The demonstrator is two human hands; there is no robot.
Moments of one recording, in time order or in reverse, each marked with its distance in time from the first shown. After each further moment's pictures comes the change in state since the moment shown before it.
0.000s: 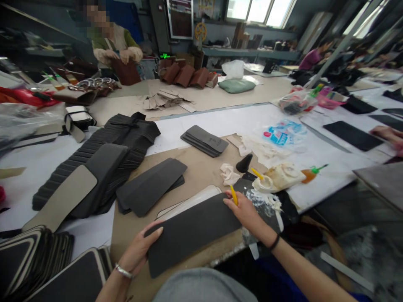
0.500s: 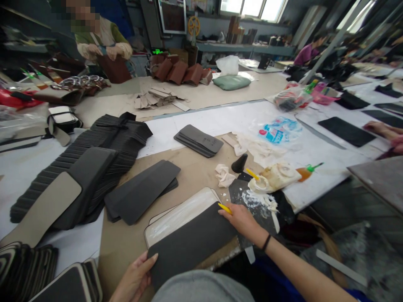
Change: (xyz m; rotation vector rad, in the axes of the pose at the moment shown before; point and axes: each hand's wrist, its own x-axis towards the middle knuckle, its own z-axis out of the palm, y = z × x) left_hand 0.000 -0.054 -0.004 -0.121 0.062 -0.137; right_hand 0.005 0.030 0.006 -0.340 -0.249 0.044
